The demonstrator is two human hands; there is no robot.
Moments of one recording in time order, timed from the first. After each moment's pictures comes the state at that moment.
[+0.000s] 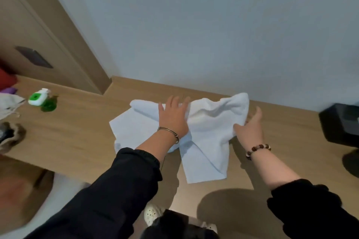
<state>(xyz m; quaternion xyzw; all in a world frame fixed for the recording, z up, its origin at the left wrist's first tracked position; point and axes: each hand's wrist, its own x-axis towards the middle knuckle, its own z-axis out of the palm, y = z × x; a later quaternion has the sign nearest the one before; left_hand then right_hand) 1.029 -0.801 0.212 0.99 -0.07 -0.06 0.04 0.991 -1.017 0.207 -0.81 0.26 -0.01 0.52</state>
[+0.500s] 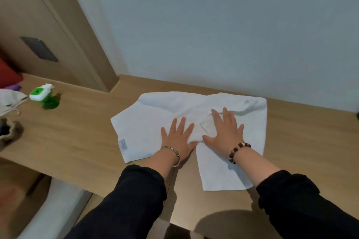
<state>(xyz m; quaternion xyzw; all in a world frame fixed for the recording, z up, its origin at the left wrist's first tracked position) 1.012 -0.755 0.088 0.98 -0.09 -0.19 0.01 1.016 -0.933 0.116 -0.98 -0.02 0.12 0.17</state>
